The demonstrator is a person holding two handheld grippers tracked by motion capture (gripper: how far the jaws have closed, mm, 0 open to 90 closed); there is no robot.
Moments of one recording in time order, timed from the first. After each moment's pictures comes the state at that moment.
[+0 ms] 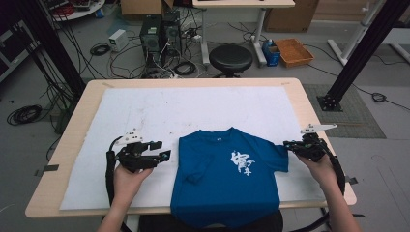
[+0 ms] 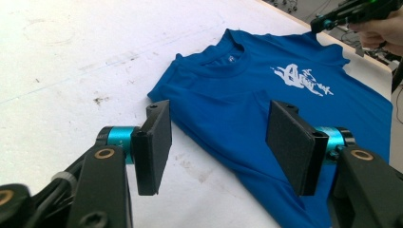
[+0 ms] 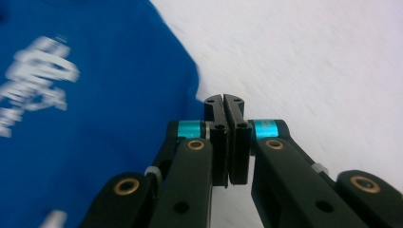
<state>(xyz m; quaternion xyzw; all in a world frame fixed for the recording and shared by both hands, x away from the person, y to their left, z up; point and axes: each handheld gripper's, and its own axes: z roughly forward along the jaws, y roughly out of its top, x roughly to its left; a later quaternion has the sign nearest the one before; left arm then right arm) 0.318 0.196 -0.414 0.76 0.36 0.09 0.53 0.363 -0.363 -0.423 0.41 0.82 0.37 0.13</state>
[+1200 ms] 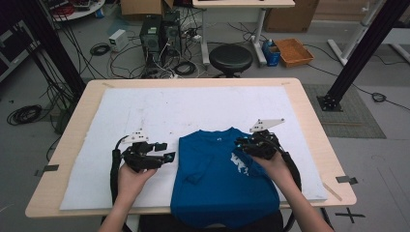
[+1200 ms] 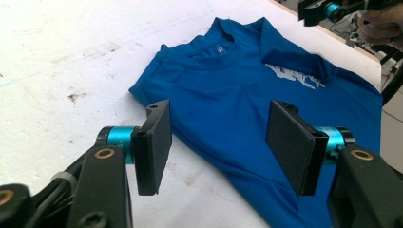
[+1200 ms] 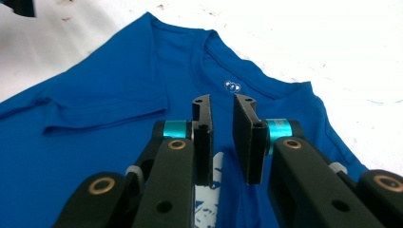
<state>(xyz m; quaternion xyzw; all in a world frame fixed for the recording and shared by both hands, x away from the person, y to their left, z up) 0.324 0.186 -0.418 0.77 0.35 0.06 0.52 0.348 -0.216 -0.388 0.32 0.84 0.41 0.12</state>
